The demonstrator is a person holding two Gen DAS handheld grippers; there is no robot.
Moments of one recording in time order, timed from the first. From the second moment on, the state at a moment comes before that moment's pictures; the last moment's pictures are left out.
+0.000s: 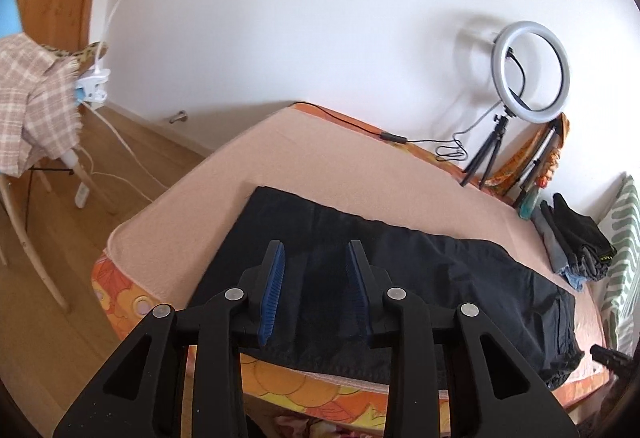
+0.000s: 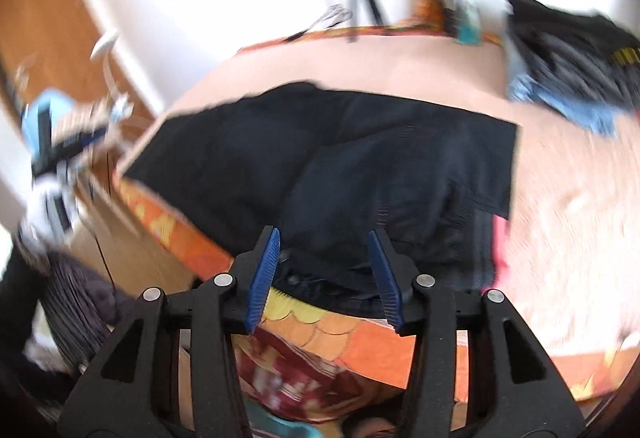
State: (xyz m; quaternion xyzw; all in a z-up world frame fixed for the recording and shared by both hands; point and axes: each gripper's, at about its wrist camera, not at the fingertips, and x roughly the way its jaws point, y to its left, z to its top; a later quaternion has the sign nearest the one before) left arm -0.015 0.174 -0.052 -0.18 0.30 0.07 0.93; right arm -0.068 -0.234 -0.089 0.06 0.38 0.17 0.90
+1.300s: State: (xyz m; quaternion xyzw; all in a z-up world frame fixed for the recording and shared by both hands) left arm 0.031 -0.171 -0.114 0.03 0.47 -0.44 0.76; right arm -0.029 -0.345 -0.136 0.24 0.43 0.06 0.87
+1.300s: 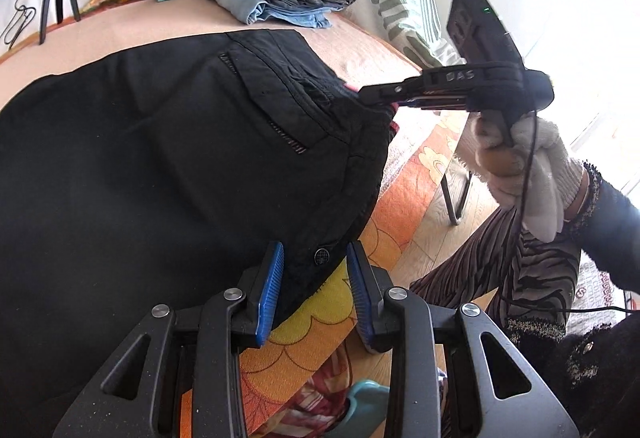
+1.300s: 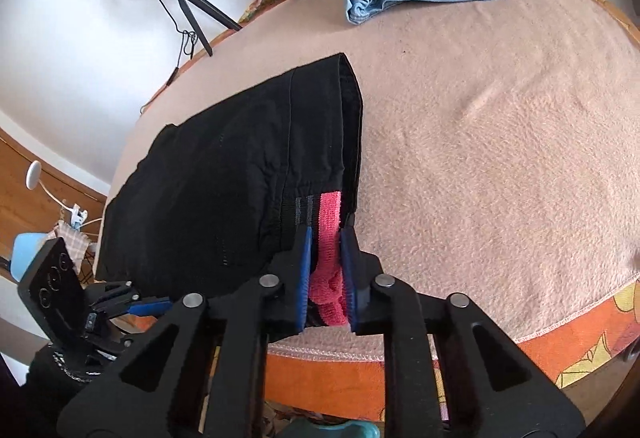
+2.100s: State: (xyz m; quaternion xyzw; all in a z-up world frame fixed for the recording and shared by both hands) left arm 0.041 -0.111 -0.077 -0.02 0.42 -0.39 0.82; right arm 0.025 -0.279 -0.047 0.07 0.39 0.12 0.91
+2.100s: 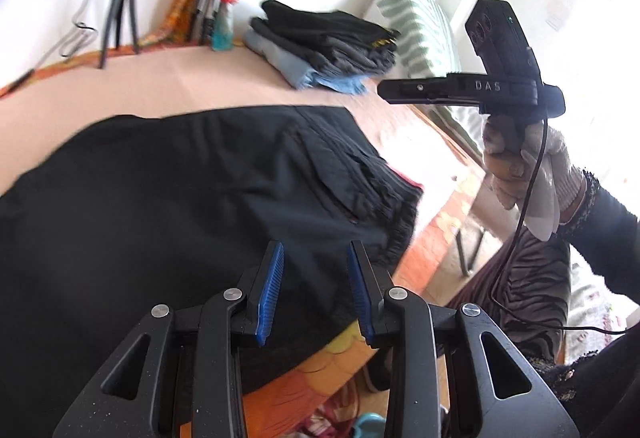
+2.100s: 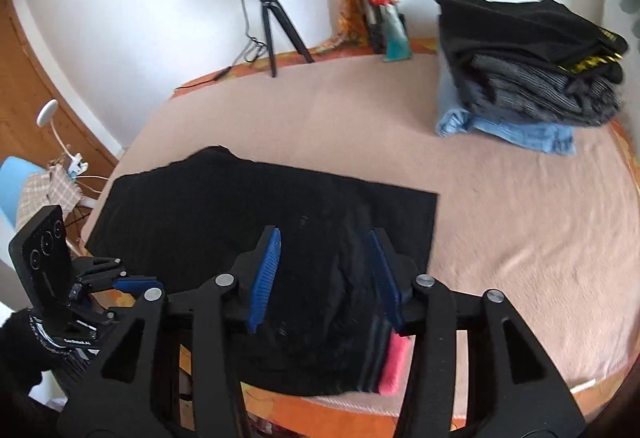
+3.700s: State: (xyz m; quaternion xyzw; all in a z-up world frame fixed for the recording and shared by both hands) left arm -0.024 0.272 -0.119 -0.36 0.37 0.09 0.85; right arm 0.233 -0.131 -0.130 0.09 0.46 0.18 0.86
